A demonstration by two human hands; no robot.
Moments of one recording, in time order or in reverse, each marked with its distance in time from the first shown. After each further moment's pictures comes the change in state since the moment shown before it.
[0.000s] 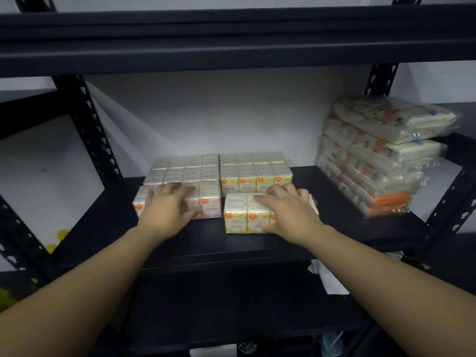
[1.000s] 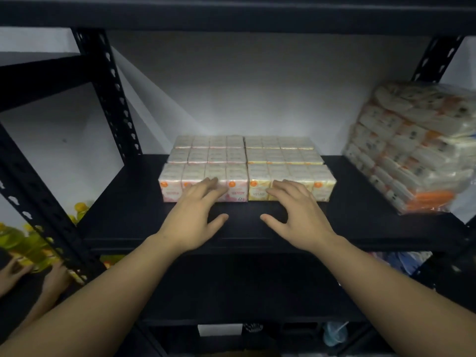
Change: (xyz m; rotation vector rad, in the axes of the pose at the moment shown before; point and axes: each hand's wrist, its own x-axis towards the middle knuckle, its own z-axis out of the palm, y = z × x) left_hand -0.050 -0.006 0.008 -0.191 -0.032 0.183; right_hand -0.005 -0.046 0.033 0.315 0.139 -0.047
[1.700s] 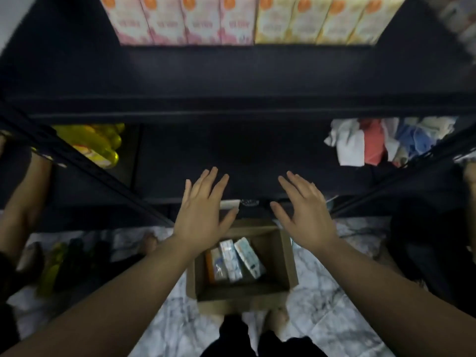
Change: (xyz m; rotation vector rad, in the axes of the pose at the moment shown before) left_hand -0.190 0.016 0.181 -0.067 -0.276 -0.213; right_hand -0.219 -0.019 0.151 0.088 -0.256 0.340
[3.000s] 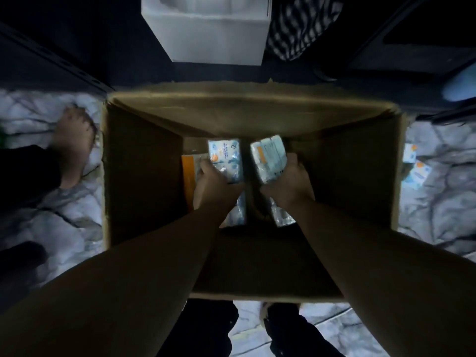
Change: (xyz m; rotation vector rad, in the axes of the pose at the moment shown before) left_hand -0.073 -0.181 0.628 -0.488 -0.212 -1.053; right_hand -0.083 0.241 0.598 0.261 -0.555 0.647
